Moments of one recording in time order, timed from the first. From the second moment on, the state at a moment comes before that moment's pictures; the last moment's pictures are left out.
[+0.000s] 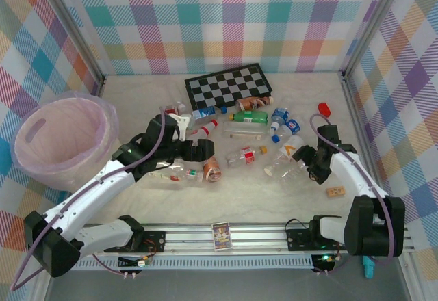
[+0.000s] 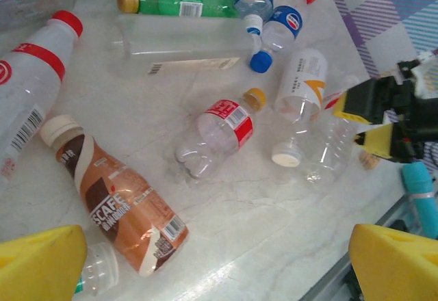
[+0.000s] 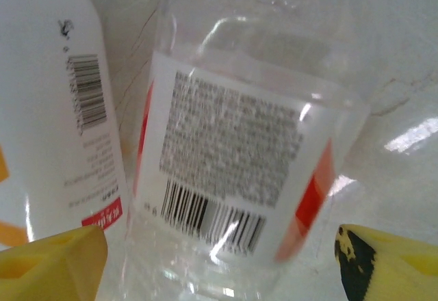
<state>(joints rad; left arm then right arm) -0.63 1.09 0.97 -0.55 0.22 -0.50 -0.03 1.23 0.70 -0.74 -0.13 0.77</state>
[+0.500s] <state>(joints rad) -0.65 1.12 0.98 -0.47 0.31 -0.55 -0.03 1.15 0.67 -0.70 -0.09 0.78</state>
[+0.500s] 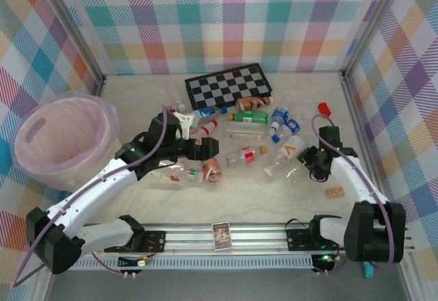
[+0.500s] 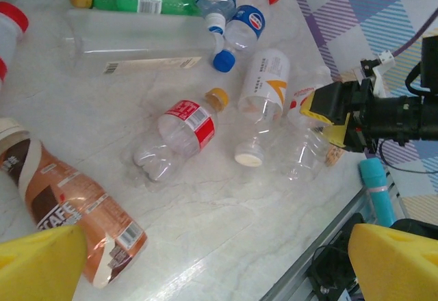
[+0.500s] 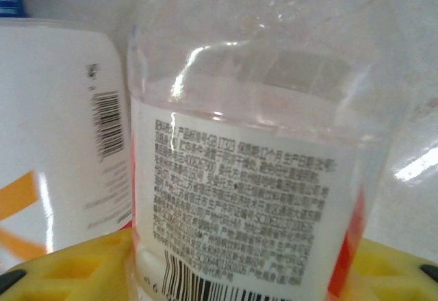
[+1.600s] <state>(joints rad) -0.84 1.45 1.09 -0.14 0.48 -0.60 0.39 1.09 0.93 -0.47 -0.56 0.80</state>
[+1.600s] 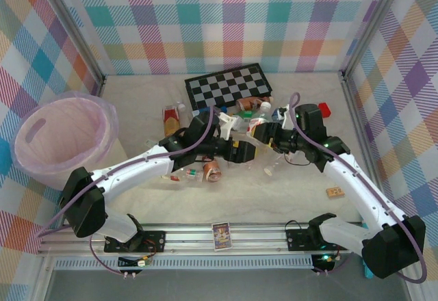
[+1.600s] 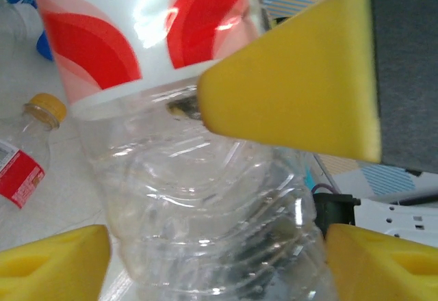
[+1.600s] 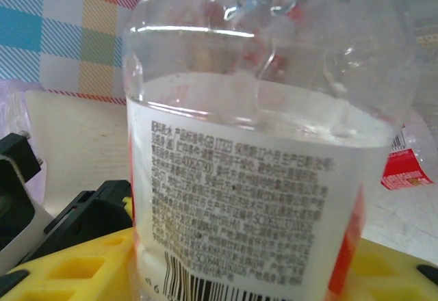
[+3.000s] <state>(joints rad) -0.26 1.05 1.78 -1.17 -0.28 -0.31 0.29 1.39 1.10 -0.76 -0.45 0.62</state>
